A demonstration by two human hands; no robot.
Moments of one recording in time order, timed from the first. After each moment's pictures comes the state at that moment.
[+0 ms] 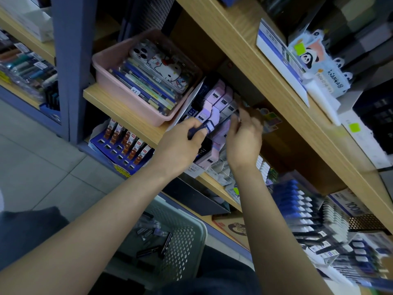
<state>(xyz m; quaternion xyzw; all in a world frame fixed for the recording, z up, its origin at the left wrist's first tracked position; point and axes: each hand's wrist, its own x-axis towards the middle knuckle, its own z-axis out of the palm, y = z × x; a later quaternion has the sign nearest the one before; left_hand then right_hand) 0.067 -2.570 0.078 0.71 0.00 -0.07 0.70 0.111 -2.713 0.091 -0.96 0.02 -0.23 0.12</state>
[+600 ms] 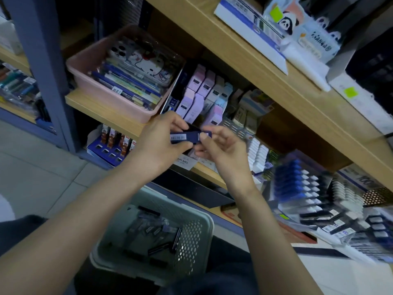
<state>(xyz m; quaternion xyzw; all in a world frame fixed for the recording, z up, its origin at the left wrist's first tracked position) 0.060 -2.569 0.071 0.82 -0.07 0.01 0.57 0.046 -2.711 0.100 -0.79 0.05 0.01 0.61</state>
